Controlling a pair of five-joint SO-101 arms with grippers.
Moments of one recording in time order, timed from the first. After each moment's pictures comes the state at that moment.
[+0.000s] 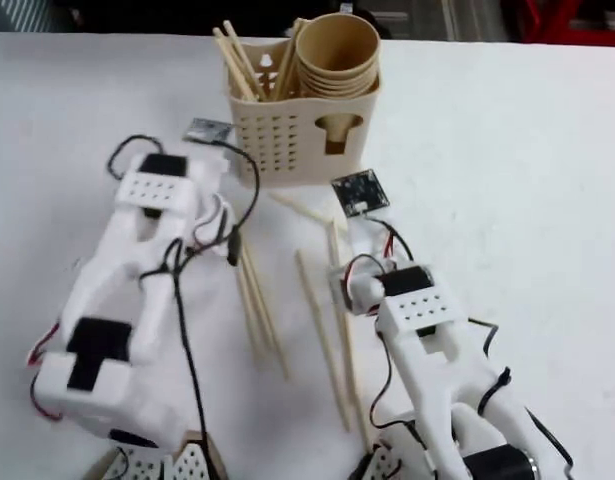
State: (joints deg) left arm 2.2 7.1 14.3 77.4 -1.5; right arm -19.5 -28.8 57.4 44.2 5.2
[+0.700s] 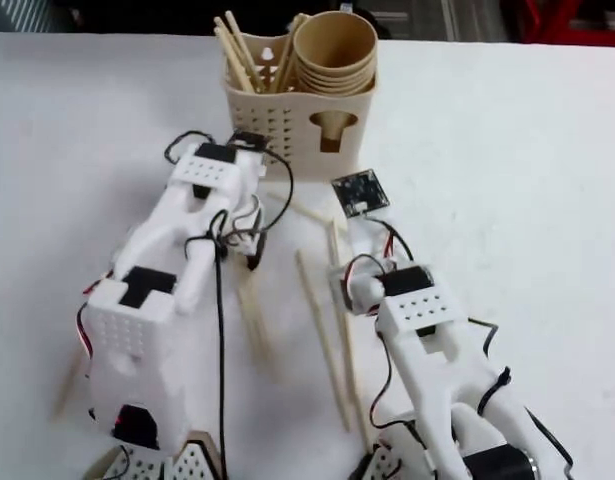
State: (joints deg) left arm 7.1 31.9 -4.7 81.0 1.1; right arm -19.5 -28.8 57.4 44.2 5.2
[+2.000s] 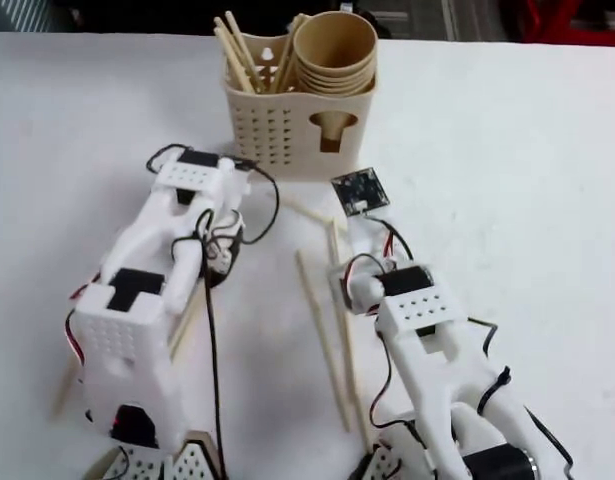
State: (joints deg) left arm 4.0 28.8 2.0 86.4 -4.6; right arm -19.5 -28.6 57.4 43.0 5.2
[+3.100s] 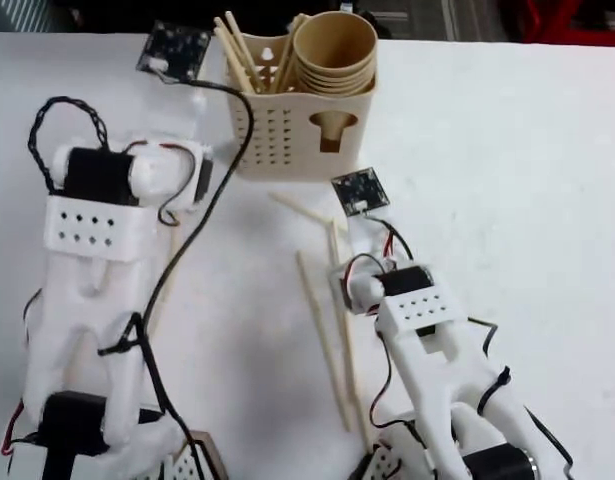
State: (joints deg) left arm 3.5 -15.2 -5.4 86.6 -4.6; right arm -19.5 -28.6 57.4 43.0 5.2
